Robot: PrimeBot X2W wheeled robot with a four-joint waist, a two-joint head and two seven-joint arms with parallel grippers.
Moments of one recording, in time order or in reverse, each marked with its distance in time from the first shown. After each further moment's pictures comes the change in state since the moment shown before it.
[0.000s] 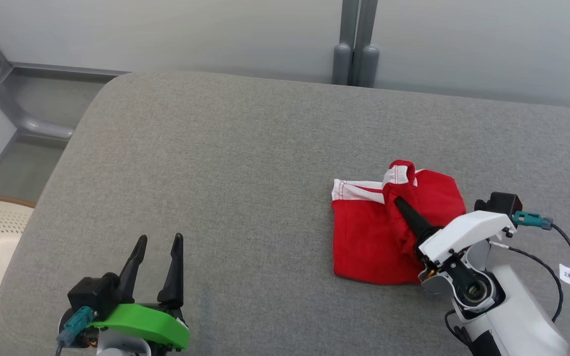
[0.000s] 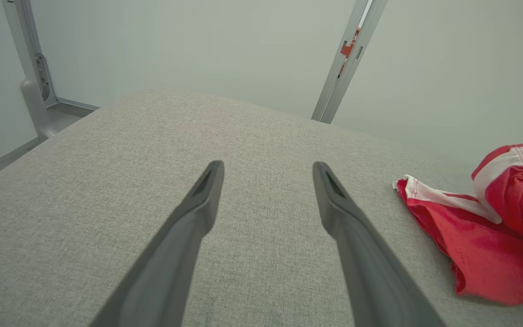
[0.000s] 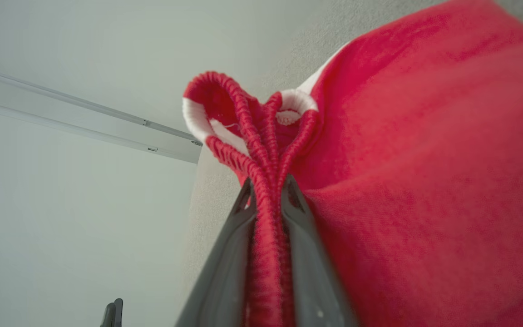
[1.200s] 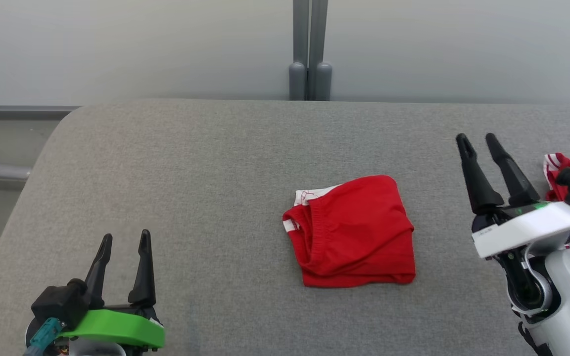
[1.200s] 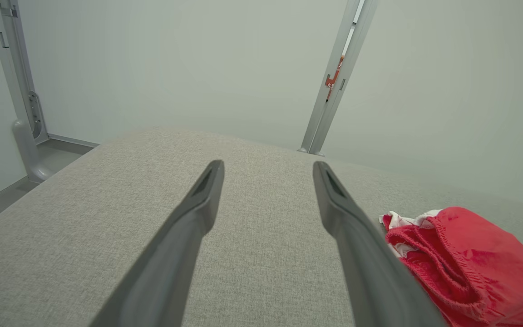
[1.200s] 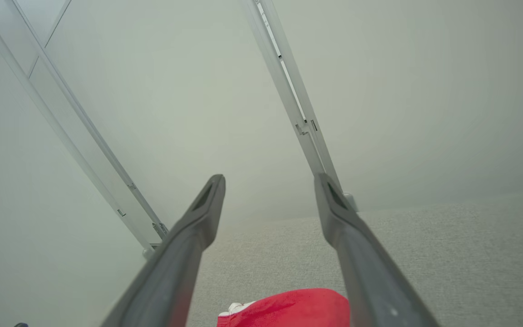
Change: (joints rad) left arm 0.051 0.002 0.104 -0.094 0.028 0.011 -0.001; right arm 0.077 -0.249 0.087 -0.373 -0.298 0.000 -0.382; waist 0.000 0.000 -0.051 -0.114
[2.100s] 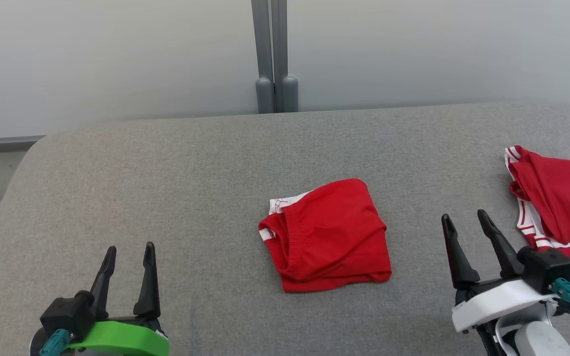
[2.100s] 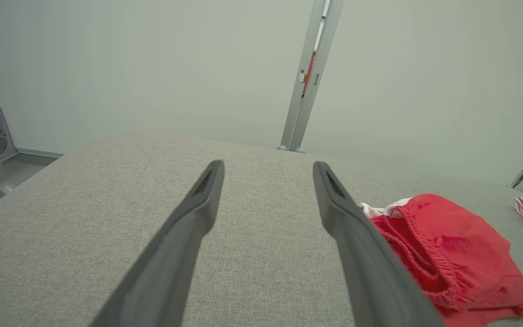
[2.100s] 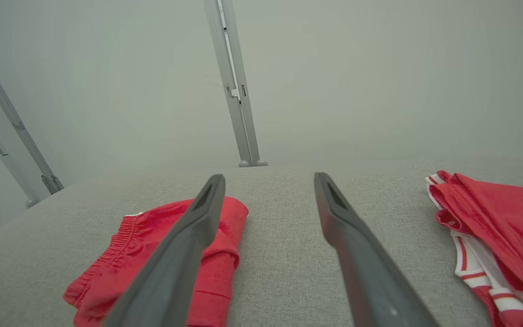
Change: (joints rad) left arm 0.043 -0.033 0.031 -0.009 0.067 -0.003 0.000; right arm 0.235 0.153 -0.122 0.047 -0.473 0.000 -0.071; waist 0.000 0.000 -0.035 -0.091
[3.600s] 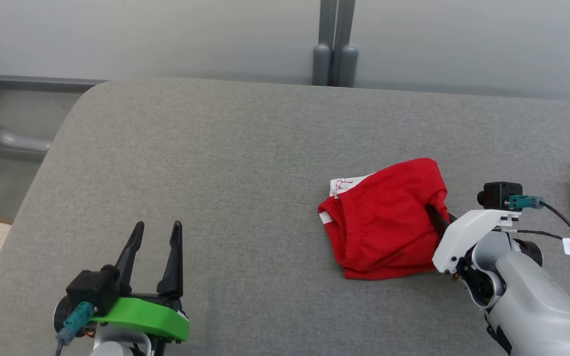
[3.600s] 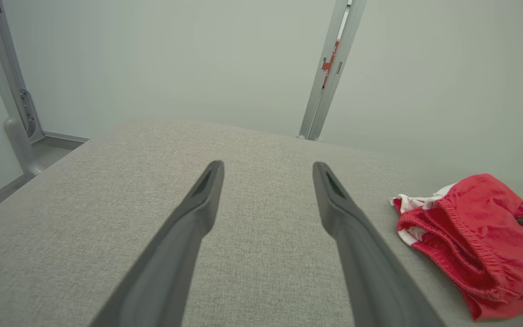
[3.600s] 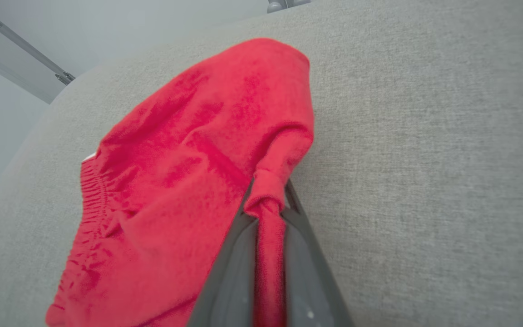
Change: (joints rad) left arm -0.094 0.006 -0.092 0.044 -0.009 -0.016 0.000; right arm -0.457 -0.030 0.204 0.627 0.367 0.000 0.303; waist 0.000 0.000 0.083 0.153
